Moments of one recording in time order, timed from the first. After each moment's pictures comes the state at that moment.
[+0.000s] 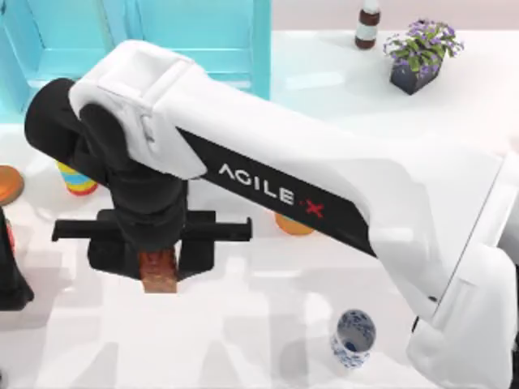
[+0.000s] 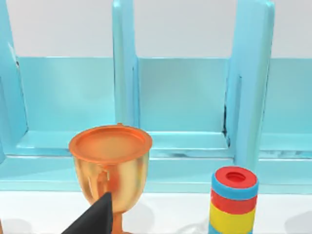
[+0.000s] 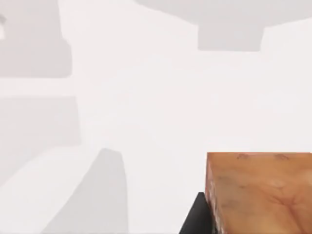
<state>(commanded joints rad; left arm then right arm) 0.00 0.00 0.00 0.00 0.00 0.00 1.01 2.52 2.50 -1.48 0.00 1.02</state>
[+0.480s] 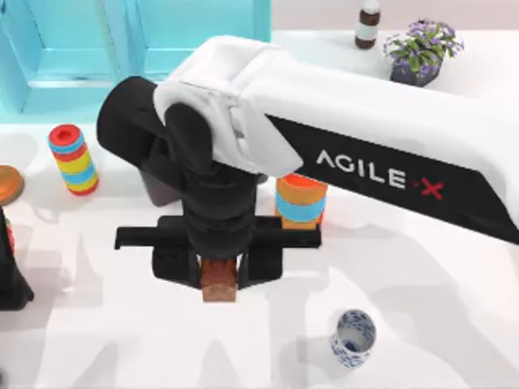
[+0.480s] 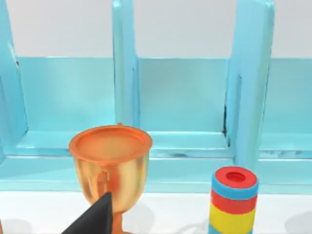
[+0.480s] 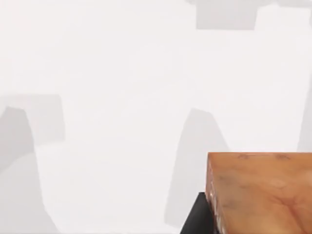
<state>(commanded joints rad) 0.00 0.00 0.00 0.00 0.00 0.00 0.98 2.18 1.97 -1.30 -0.01 0.99</state>
